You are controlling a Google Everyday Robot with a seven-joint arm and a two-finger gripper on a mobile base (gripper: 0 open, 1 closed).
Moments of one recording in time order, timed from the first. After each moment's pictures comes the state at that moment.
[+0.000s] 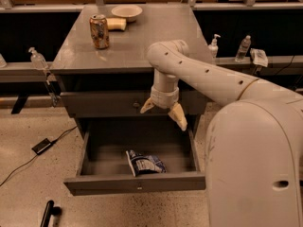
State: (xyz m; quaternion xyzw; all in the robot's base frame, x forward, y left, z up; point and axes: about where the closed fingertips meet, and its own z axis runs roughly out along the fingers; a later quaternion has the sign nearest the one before) arm 0.644 -0.057 0.646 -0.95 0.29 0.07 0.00
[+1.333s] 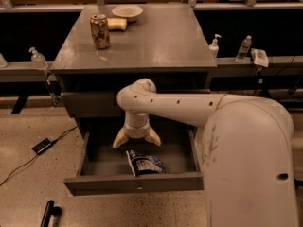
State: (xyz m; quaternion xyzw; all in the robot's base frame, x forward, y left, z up) arm 0.608 0.046 0.540 -1.00 -0.03 0.02 0.04
